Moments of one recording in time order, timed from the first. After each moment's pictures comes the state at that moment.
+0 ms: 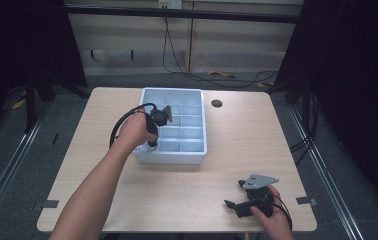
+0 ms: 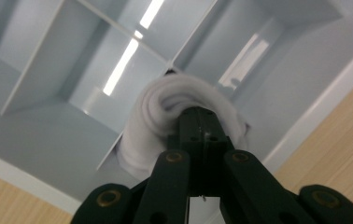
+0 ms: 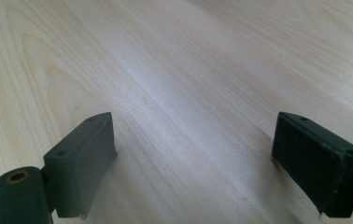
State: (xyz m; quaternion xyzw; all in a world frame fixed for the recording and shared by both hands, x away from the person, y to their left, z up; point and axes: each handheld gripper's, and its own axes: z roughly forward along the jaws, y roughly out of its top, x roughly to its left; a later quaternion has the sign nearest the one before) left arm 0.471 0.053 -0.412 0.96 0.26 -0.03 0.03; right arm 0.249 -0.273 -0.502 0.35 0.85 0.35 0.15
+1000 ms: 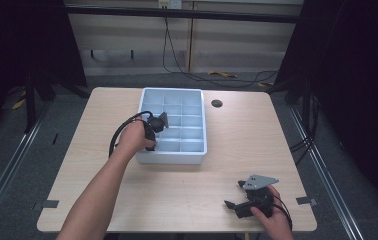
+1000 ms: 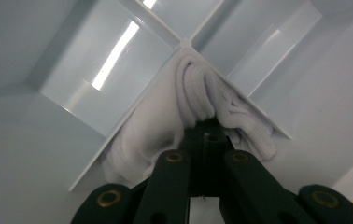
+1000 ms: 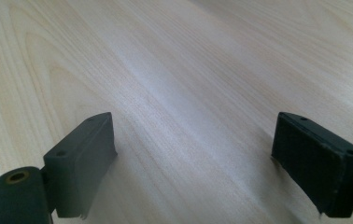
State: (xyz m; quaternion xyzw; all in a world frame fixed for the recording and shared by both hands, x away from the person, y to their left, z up) left arm 0.471 0.061 -0.443 0.95 0.29 -0.05 0.05; right arm 0.247 -0.273 -0.502 0.35 0.85 0.35 0.14
